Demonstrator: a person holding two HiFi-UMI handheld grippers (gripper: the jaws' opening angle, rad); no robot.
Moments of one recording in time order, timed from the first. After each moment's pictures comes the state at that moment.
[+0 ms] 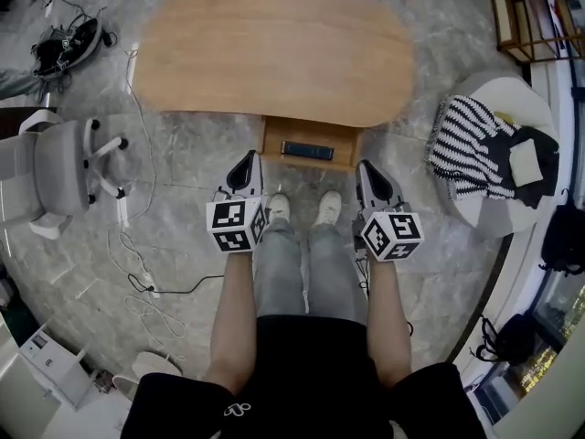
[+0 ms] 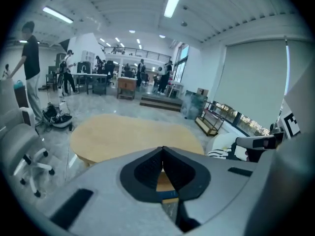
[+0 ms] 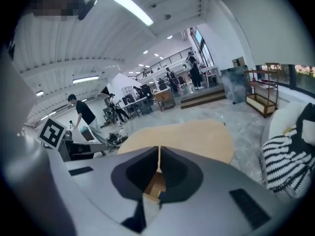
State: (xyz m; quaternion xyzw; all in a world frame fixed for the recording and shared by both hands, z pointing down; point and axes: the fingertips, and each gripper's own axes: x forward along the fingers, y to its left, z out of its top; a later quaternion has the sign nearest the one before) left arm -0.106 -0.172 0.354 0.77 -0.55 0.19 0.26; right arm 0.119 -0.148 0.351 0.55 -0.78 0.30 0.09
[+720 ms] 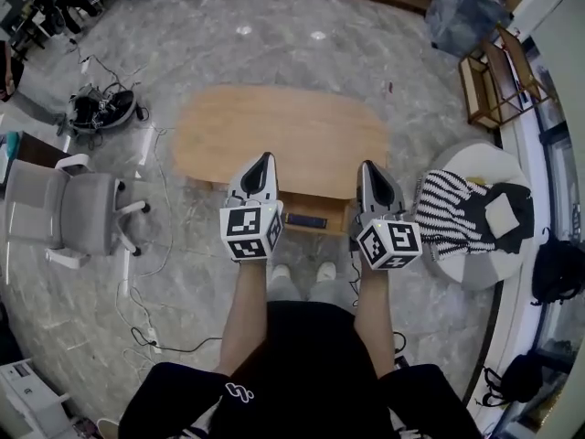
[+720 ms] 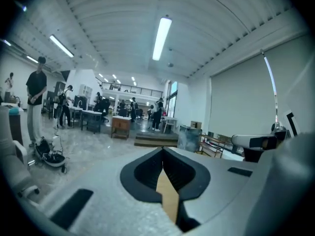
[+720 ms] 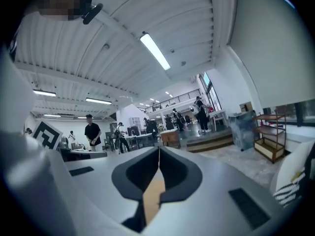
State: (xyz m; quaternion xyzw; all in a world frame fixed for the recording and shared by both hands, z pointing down) left arm -0.056 -0.222 0.082 0.81 -0.57 0.06 0.11; right arm 0.136 -0.200 0.071 0.58 -0.80 0.12 -0.06
